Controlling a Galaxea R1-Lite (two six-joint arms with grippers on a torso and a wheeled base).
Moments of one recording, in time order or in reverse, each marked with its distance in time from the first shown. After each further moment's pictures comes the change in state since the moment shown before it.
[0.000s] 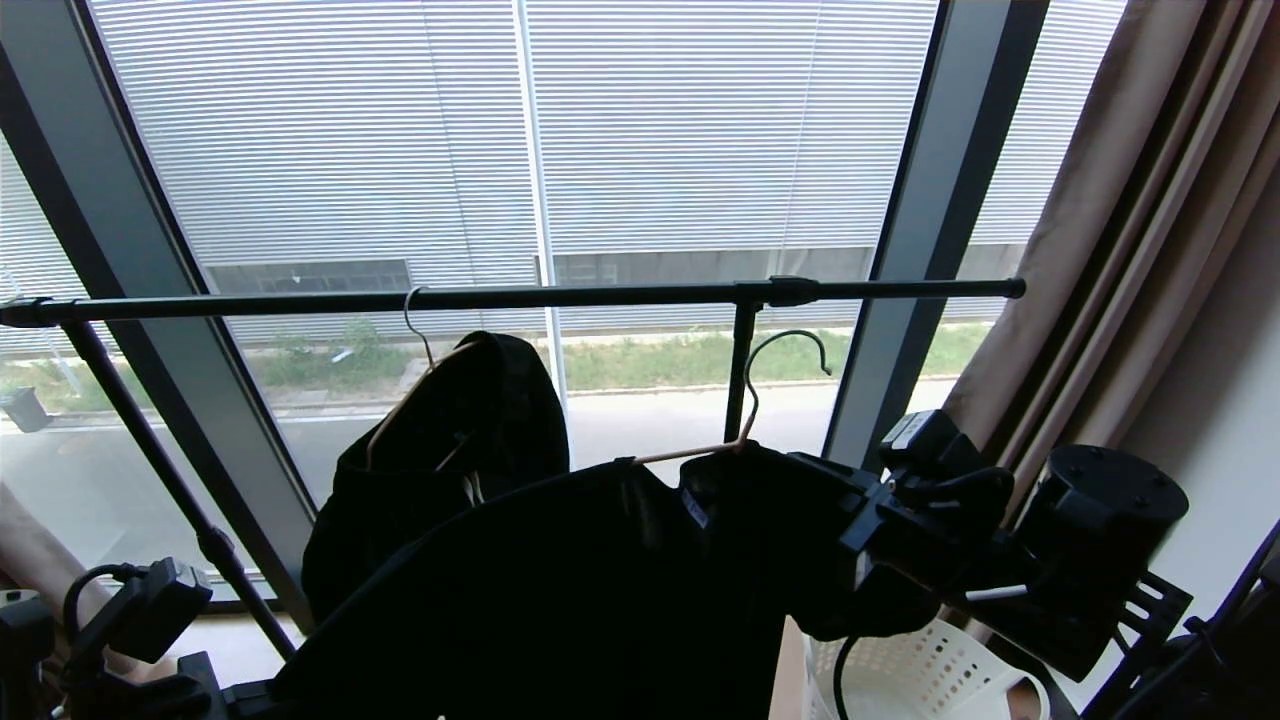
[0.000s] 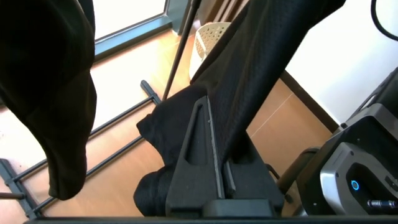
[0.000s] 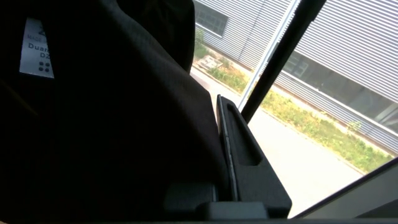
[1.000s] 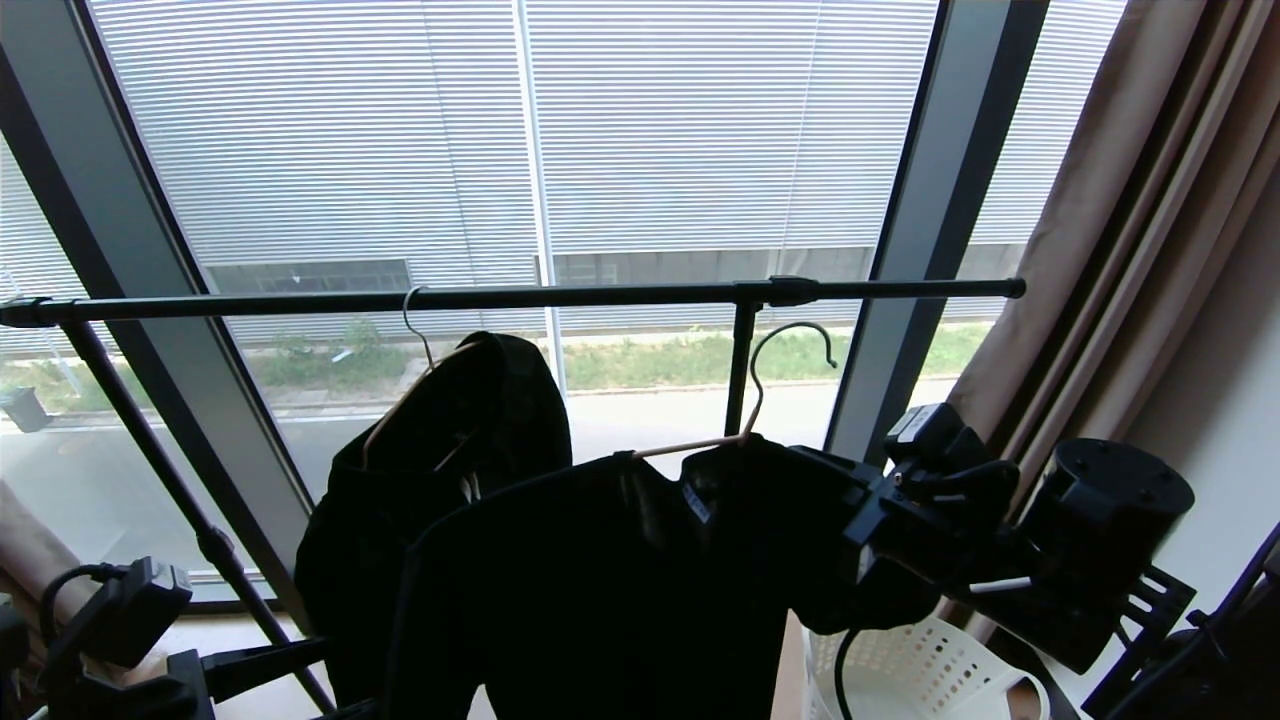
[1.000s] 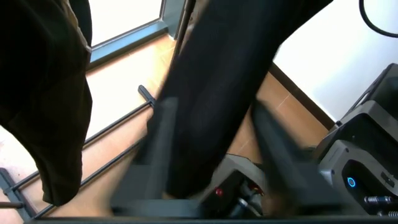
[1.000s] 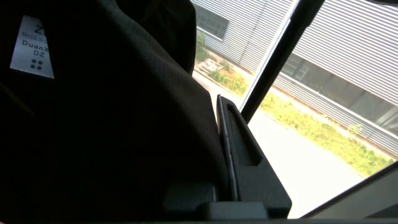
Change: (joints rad) left arm 0.007 -0.055 0.010 -0.016 -0.027 -0.021; right arm -0.013 -0.004 -0.011 -0.001 0.021 0.001
